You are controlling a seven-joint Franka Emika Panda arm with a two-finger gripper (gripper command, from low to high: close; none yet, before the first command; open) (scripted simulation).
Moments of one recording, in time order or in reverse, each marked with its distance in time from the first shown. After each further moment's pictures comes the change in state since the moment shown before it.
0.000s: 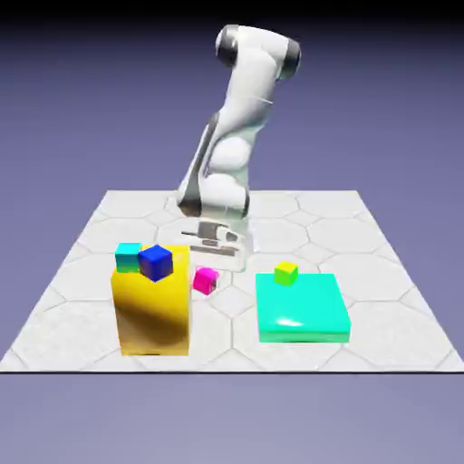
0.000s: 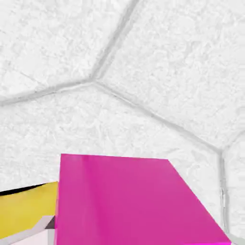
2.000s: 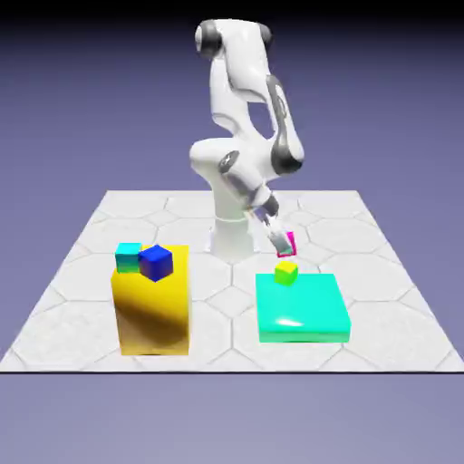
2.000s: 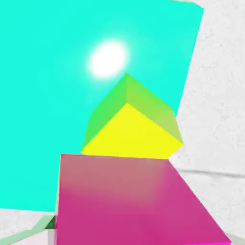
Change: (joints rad) arm -1.196 -0.564 1.569 -0.152 -1.769 -0.420 0.346
